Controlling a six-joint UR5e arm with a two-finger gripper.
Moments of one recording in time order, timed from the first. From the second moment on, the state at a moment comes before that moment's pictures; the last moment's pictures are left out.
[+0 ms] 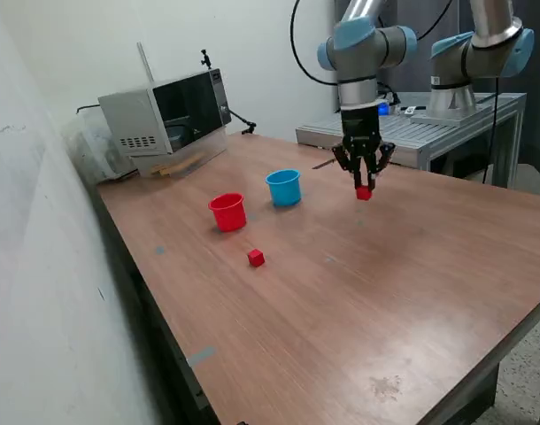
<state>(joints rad) 0.06 -1.12 1.83 -2.40 -1.50 2.87</state>
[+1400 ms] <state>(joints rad) -0.23 -0.93 1.35 -2.28 -1.53 2.87</state>
